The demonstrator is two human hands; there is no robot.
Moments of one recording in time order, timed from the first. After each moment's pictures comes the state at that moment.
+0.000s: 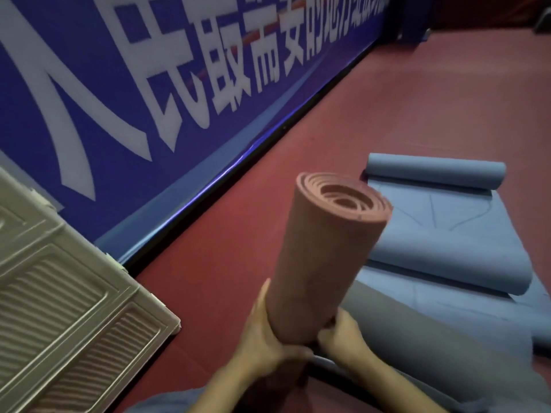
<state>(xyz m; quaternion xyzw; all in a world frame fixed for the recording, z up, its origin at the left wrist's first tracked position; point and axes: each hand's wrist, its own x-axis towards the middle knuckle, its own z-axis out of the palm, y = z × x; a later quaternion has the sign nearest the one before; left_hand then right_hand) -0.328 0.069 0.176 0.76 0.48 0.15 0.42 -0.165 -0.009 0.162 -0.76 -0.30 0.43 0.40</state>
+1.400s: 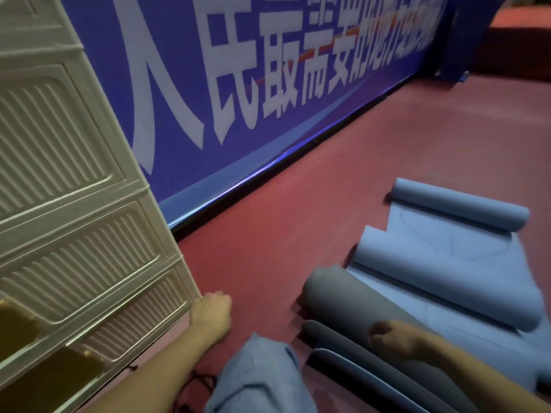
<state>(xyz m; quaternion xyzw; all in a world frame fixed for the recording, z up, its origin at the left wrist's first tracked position) -0.494 0.120 0.183 0.79 0.59 -0.19 0.04 -0.137 -0.021 0.187 -0.77 -0.50 0.40 -0.04</state>
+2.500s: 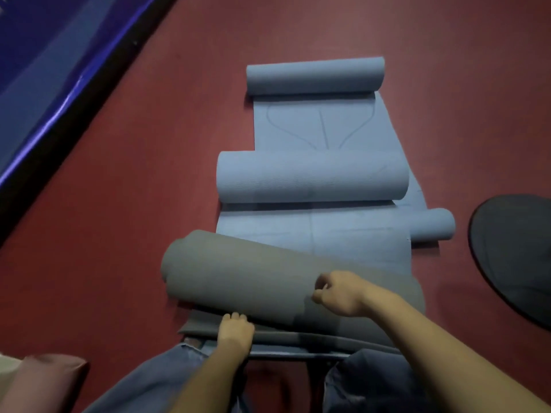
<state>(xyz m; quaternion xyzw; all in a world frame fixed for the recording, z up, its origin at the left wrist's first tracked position) -0.145 0.045 -0.089 0.89 0.20 -0.42 0.00 0.075 -0.082 0.086 -0.82 -0.33 0.48 0.01</state>
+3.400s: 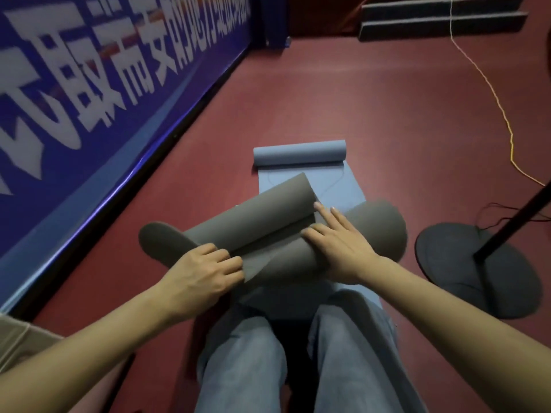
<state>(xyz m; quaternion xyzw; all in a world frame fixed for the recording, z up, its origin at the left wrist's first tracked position) -0.256 -0.004 0.328 0.97 -0.13 0.12 -0.18 -0.010 -0.211 0.300 -0.80 -0.60 -0.04 -0.02</state>
